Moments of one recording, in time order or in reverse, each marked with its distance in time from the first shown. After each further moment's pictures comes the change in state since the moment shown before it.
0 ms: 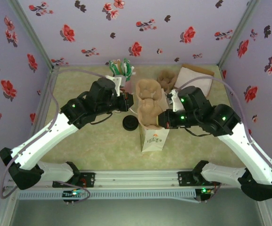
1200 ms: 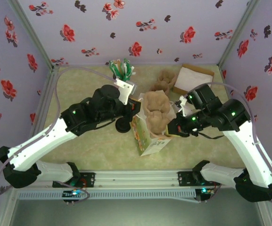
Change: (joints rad) left arm -0.172 -0.020 0.033 0.024 -0.078 0.264; right arm -0.163 0.032 0.131 -0.356 -0.298 0.005
